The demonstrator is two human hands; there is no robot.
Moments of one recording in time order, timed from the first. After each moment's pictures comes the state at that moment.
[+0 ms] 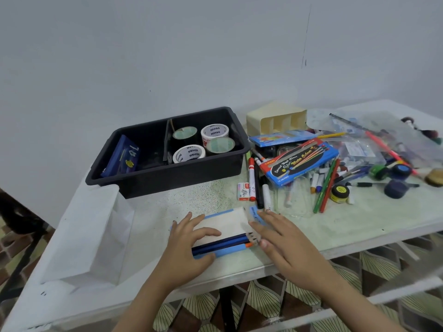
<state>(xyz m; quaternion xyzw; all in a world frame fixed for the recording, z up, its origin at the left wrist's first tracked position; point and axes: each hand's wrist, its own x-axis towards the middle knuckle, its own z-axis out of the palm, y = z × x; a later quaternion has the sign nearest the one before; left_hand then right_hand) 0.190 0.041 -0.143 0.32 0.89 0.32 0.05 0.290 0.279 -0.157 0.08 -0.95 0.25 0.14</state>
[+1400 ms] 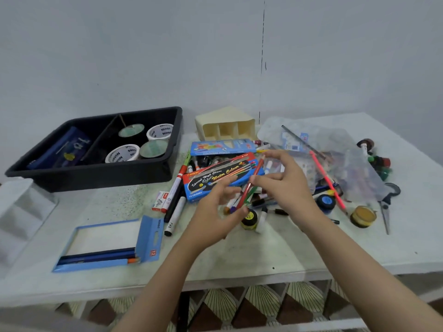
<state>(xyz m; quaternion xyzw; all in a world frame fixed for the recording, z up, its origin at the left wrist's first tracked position) 0.229 0.342 -0.098 0.24 0.82 0.51 0.07 0.251 0.507 -0.066 -0.12 -0.74 0.65 0.14</state>
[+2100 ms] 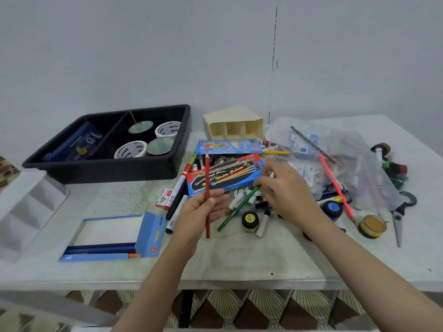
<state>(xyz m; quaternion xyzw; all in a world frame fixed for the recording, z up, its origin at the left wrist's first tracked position) 0.226 0.335 -0.105 0.00 0.66 0.74 0.11 0.215 0.543 -0.113 0.16 -0.94 0.13 0.28</state>
